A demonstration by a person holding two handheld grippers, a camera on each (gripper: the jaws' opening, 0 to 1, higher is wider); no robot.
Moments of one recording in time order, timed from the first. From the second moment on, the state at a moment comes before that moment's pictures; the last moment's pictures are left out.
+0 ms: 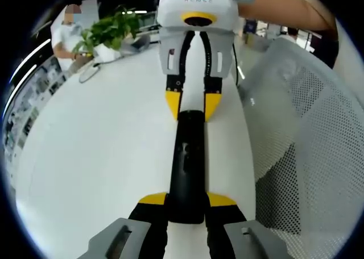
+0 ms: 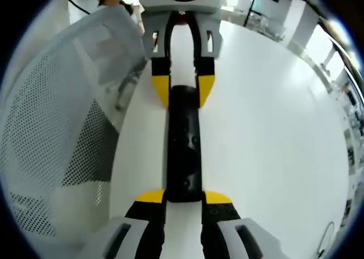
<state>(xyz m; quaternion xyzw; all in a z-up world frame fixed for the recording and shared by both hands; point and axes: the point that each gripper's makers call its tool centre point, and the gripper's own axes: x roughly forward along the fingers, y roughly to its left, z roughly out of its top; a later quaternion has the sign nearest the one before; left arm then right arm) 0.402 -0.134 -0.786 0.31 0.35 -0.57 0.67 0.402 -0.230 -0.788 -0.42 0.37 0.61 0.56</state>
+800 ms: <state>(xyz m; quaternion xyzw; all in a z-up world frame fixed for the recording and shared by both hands) 0.414 -0.139 -0.781 0.33 0.34 -0.56 0.68 0.412 -0.236 -0.779 -0.42 0.35 0.60 0.58</state>
